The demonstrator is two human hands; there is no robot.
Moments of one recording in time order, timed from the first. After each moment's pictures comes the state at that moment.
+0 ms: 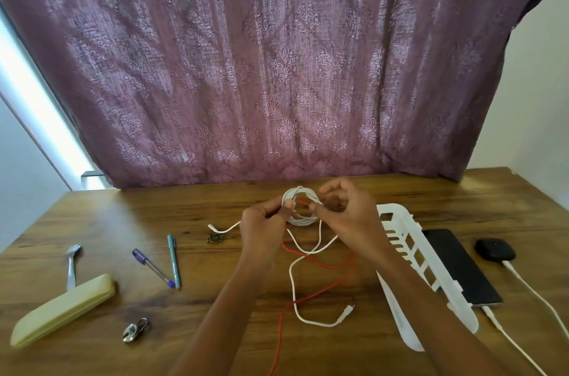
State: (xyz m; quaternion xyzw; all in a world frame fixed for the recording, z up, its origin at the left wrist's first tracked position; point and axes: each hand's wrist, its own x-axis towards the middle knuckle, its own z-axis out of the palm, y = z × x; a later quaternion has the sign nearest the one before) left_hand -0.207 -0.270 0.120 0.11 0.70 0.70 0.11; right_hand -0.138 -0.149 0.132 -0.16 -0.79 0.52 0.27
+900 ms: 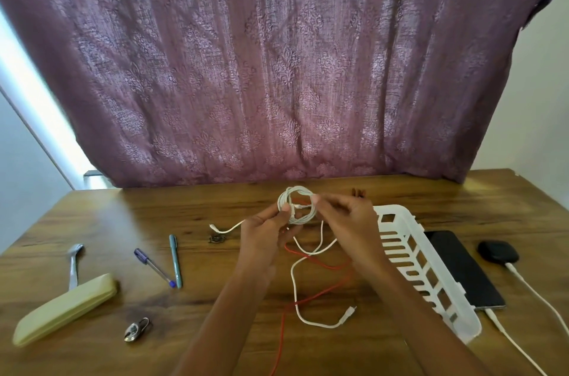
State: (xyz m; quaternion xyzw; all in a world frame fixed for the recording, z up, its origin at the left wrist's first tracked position) left_hand -0.202 -0.276 0.118 0.05 0.55 0.80 0.23; right_hand -0.138 -0.160 0.121 -0.19 -0.72 0.59 0.30
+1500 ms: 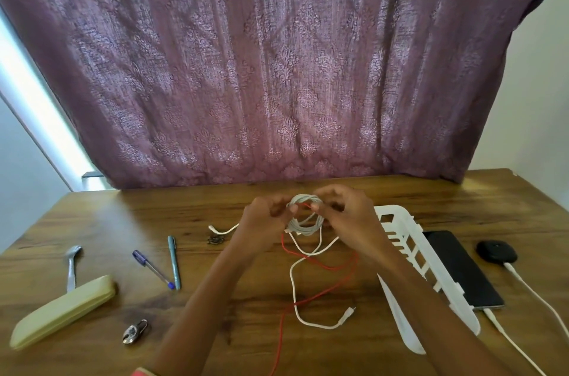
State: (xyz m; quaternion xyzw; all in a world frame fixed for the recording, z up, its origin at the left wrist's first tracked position) left_hand -0.225 -0.281 0.130 0.28 0.79 0.53 0.14; right_hand -0.140 -0.145 0.134 -0.16 -0.82 0.49 0.23
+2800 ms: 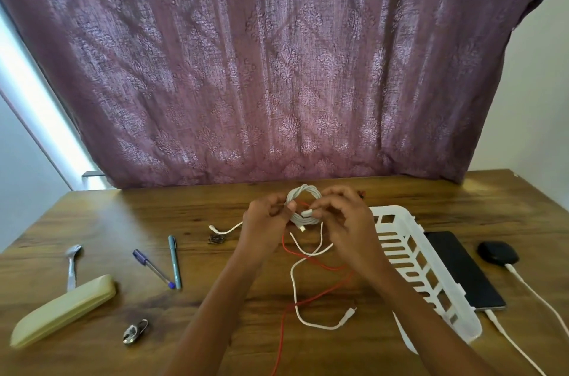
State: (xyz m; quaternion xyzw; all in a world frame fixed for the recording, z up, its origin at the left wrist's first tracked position) left_hand -0.216 -0.276 0.126 0.20 0.71 0.65 0.16; right_hand -0.140 -0.151 0.109 -0.06 -0.83 0.42 0.36
